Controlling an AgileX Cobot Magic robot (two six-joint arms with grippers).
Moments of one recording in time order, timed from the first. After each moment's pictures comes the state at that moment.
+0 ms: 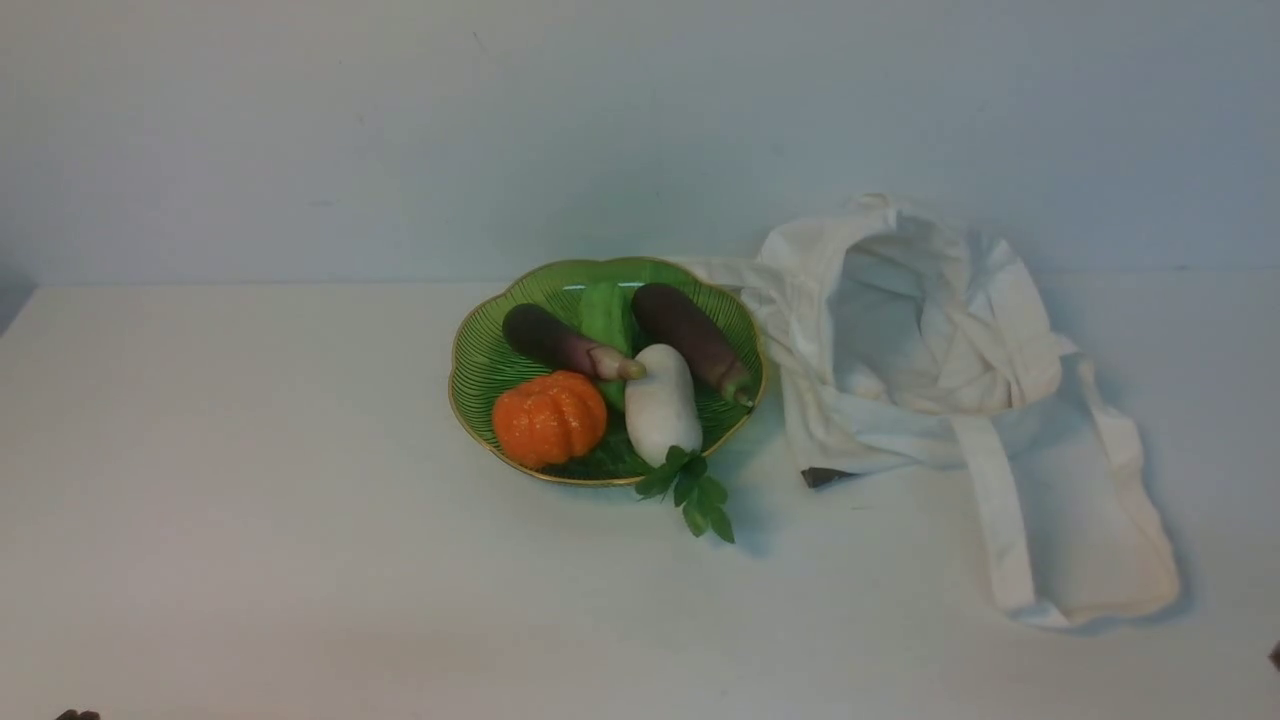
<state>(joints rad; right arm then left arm) 0.34 0.01 -0.08 0.10 0.30 -0.05 -0.07 -0.01 0.03 -0.06 0.37 0.10</state>
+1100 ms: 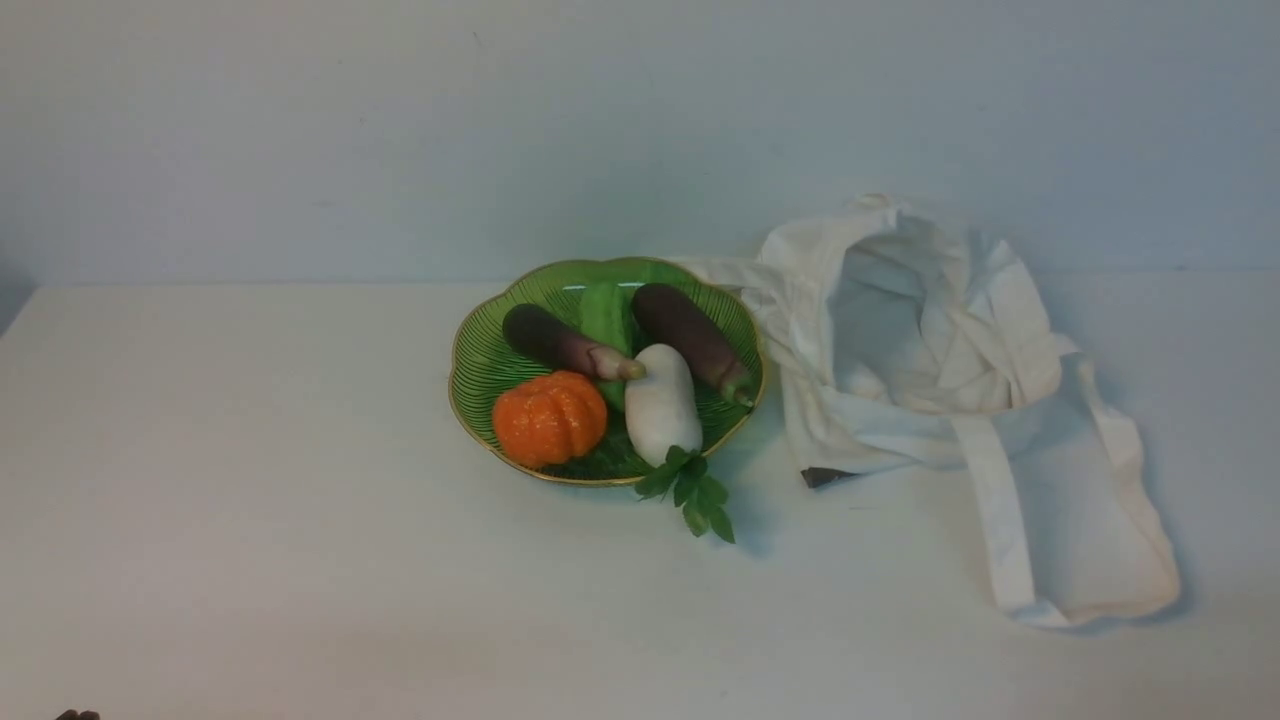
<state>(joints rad) 0.13 -0.01 0.03 0.03 0.36 -0.05 -0.07 -0.01 0.03 -0.06 0.37 0.10</state>
